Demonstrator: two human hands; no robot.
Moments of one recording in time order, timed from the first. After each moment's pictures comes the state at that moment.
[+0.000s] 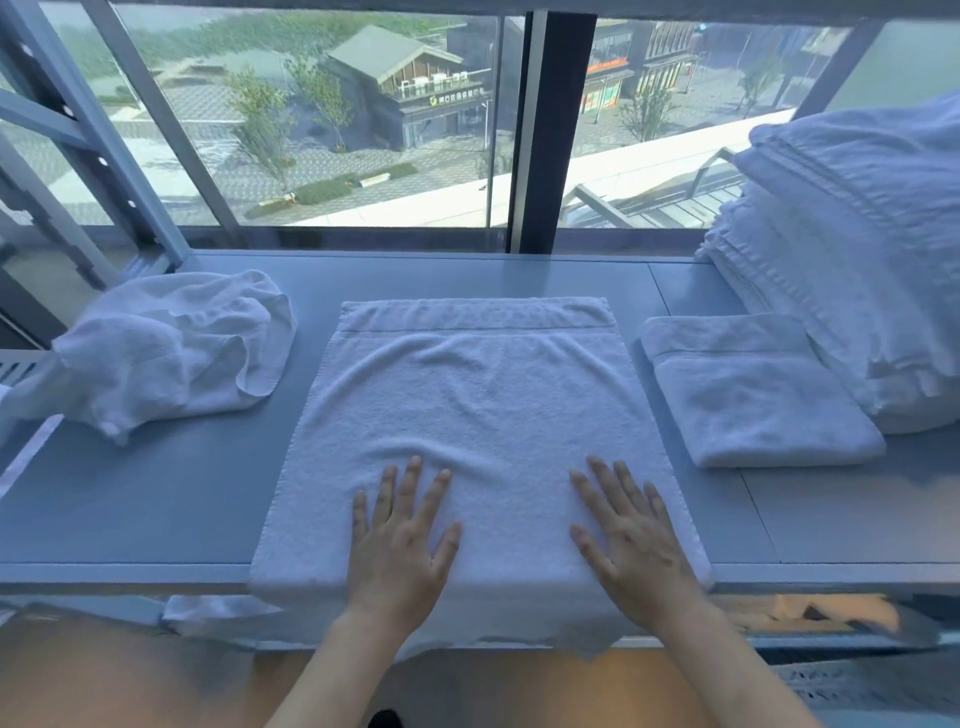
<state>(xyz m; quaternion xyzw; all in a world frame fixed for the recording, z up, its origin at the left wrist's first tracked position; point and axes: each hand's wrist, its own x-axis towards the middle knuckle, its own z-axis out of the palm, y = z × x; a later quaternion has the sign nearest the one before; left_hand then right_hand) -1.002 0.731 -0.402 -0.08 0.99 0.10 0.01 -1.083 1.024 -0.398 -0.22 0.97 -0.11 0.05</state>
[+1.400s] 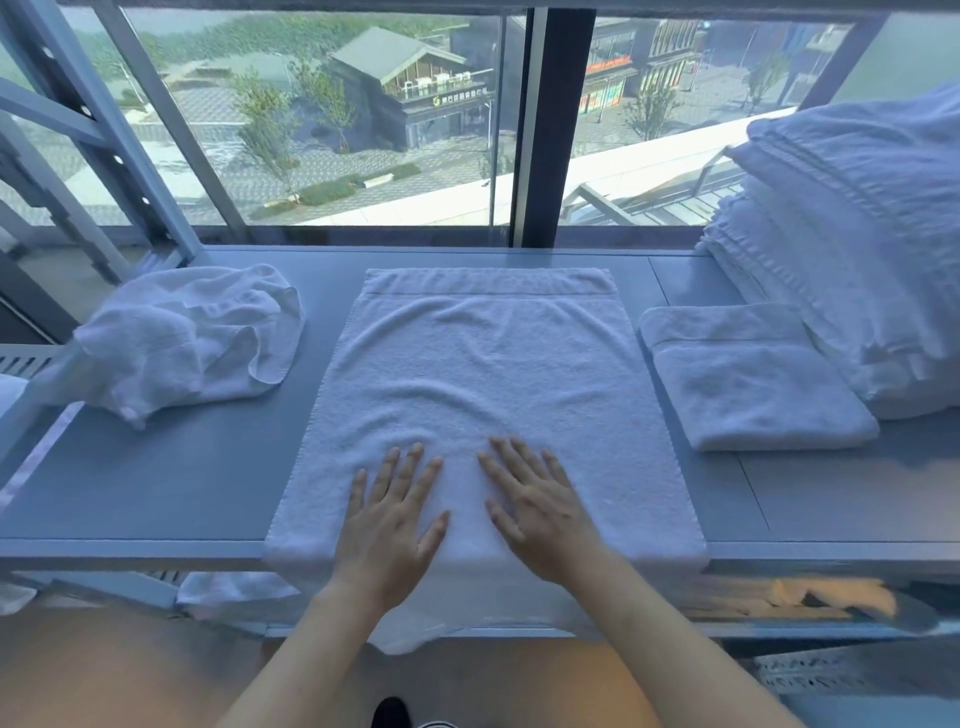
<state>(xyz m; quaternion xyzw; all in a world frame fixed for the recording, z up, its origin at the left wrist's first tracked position) -0.996 0.705 -0.402 -0.03 1.00 0.09 -0.01 -1.082 0.930 -0.389 -0.33 0.94 -0.12 0.05</state>
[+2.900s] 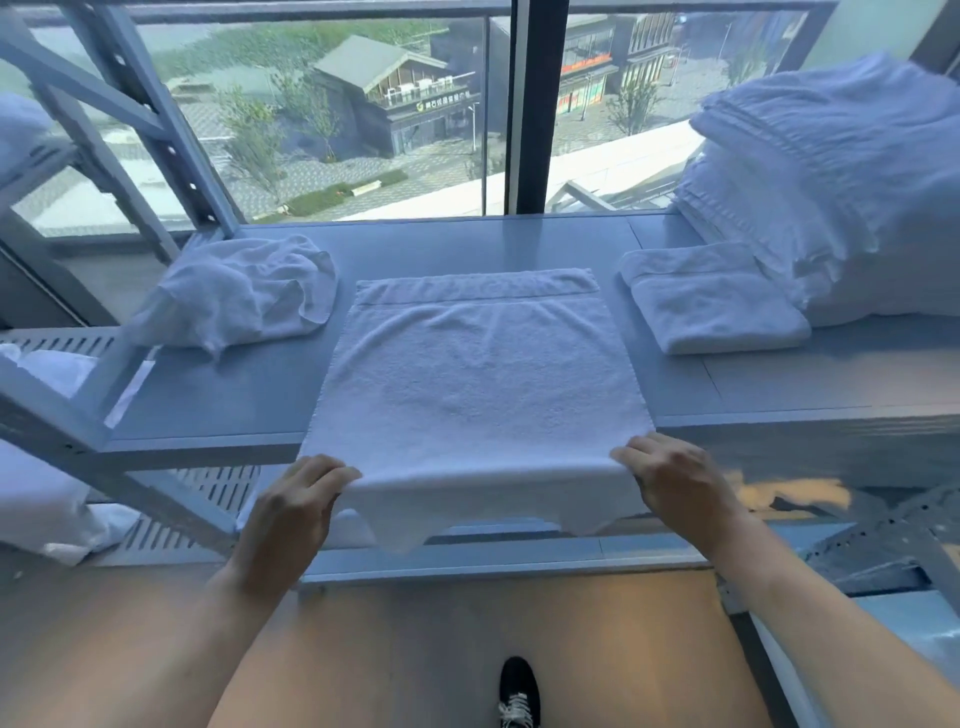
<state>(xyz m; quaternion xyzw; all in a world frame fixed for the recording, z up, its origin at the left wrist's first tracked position) -0.820 0.622 -0.339 0.10 0.96 0.14 -0.23 -0.949 1.063 -0.323 -0.34 0.93 -0.05 -0.12</state>
